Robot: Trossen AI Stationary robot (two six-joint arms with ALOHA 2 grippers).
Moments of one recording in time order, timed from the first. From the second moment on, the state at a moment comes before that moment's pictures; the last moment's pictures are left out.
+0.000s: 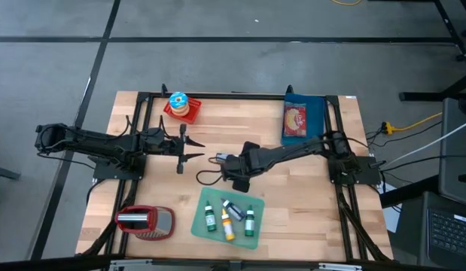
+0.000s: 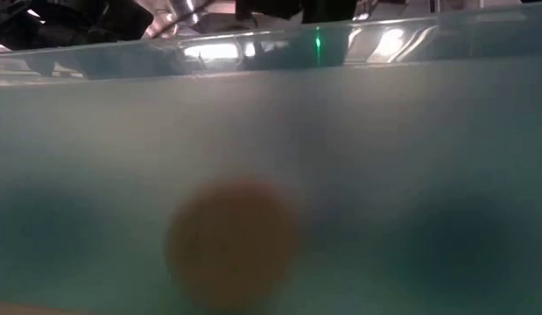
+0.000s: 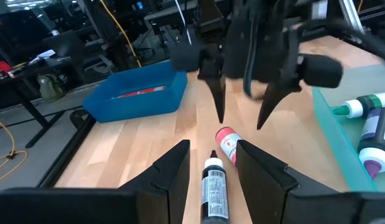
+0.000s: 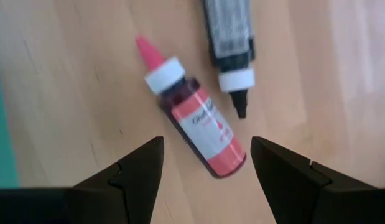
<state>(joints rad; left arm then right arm) 0.10 0.88 0.27 0.40 0.02 0.28 0.19 2.11 1.71 -1.04 0.33 0.40</state>
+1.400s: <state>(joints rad) 0.10 0.88 0.27 0.39 0.03 0.28 0.12 2.07 1.57 -0.85 0.13 0.53</state>
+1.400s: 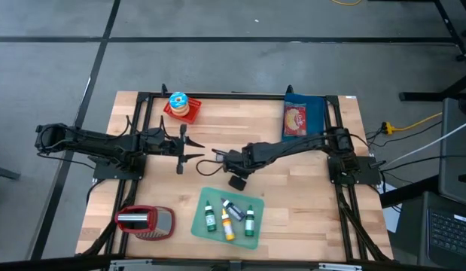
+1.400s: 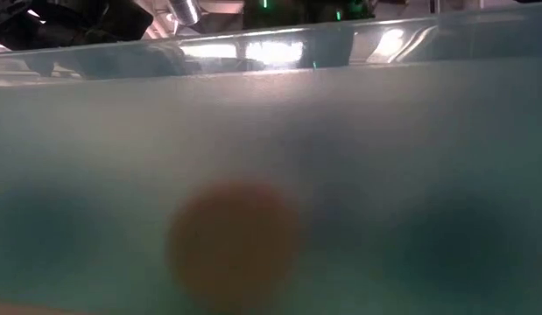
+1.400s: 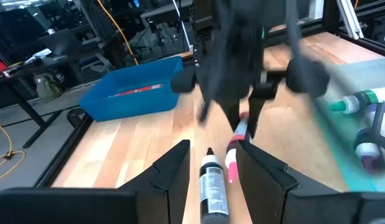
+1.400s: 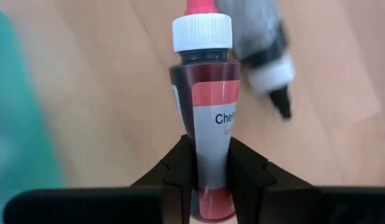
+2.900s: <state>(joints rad) 0.09 0.88 0.26 0.31 0.03 0.22 0.54 2.22 1.78 -0.35 0.37 1.88</state>
